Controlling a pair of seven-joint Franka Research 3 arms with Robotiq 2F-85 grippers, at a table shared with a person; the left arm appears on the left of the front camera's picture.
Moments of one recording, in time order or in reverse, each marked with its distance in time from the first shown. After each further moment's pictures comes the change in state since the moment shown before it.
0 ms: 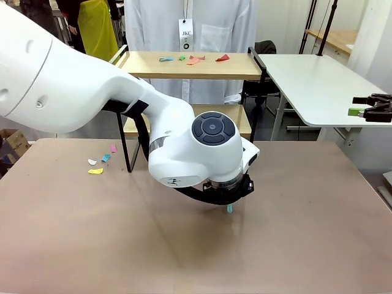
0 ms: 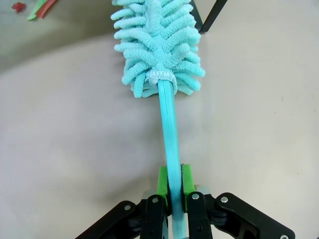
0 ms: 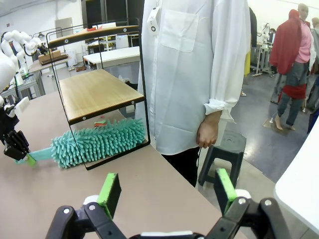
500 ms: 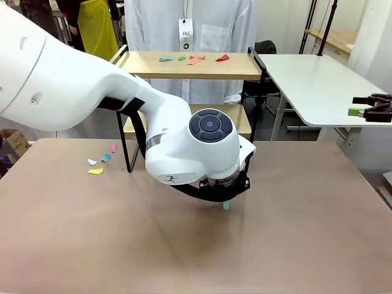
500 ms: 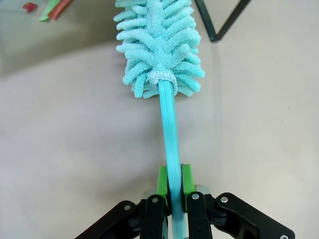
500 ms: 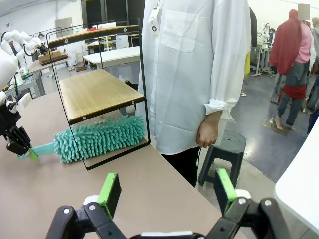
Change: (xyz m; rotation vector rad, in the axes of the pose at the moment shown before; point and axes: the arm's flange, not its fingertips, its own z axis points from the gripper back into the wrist) left arm 0.010 0.009 0.004 0.027 -0.011 0.021; right arm 0.000 0.000 0.000 0.000 0.000 0.000
